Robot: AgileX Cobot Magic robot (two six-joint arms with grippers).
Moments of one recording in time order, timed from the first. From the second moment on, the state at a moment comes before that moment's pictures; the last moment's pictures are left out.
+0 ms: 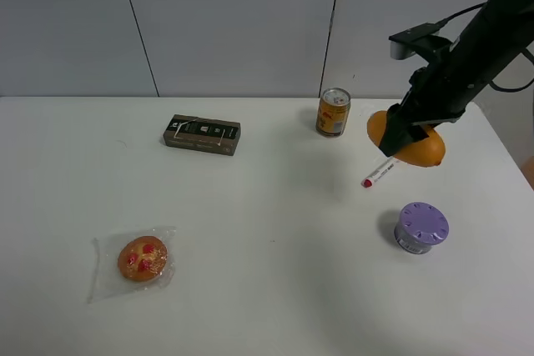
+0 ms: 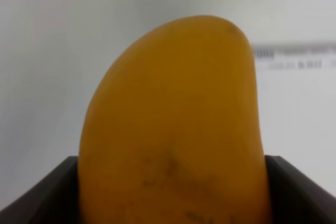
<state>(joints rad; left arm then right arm) 0.03 -0.01 -0.51 0.02 1.05 -0.01 0.16 1.63 -1.27 0.19 1.12 -0.58</state>
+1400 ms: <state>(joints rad) 0.03 -0.01 -0.51 0.02 1.05 -0.01 -0.07 1.87 -1.27 -0.07 0.81 -0.62</state>
